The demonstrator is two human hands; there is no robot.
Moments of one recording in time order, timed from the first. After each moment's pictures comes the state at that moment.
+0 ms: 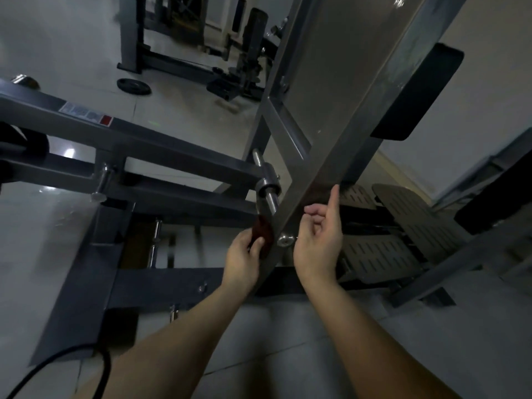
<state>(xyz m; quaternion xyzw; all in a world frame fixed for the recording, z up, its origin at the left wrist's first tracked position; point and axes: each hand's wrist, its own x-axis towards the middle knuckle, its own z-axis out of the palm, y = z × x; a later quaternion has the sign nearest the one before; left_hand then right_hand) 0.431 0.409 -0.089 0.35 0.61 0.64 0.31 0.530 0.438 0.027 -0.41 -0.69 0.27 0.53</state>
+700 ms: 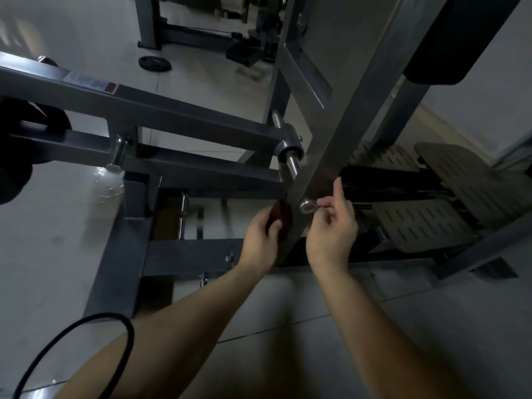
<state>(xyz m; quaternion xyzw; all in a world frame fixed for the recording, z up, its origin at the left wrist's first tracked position) 0.437 0.399 -0.112 0.38 0.62 0.61 0.31 0.540 0.436 -0.038 -0.43 -0.66 0.28 0.55</state>
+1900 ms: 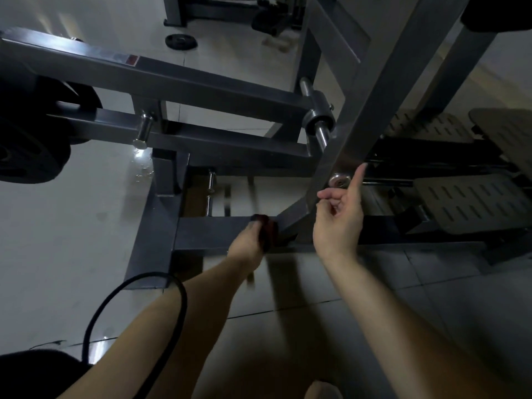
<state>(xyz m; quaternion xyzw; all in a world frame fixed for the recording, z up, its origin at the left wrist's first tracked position) 0.393 0.351 -0.187 0.40 0.77 0.34 0.36 0.528 0.422 -0.081 -0.44 -0.66 0.39 0.47</state>
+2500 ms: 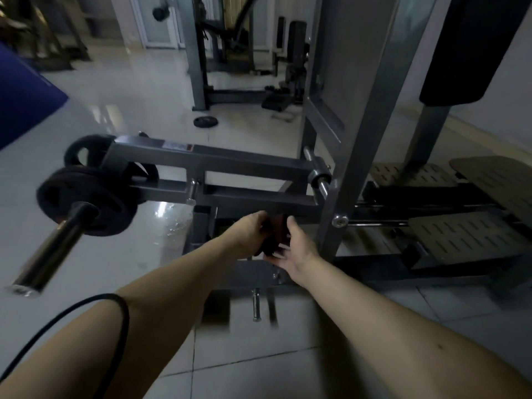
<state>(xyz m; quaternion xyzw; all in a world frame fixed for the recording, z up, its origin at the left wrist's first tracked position) 0.328 0.318 -0.020 0.52 0.76 0.30 0.24 0.463 0.365 -0.032 -0.45 -0.37 0.78 0.25</state>
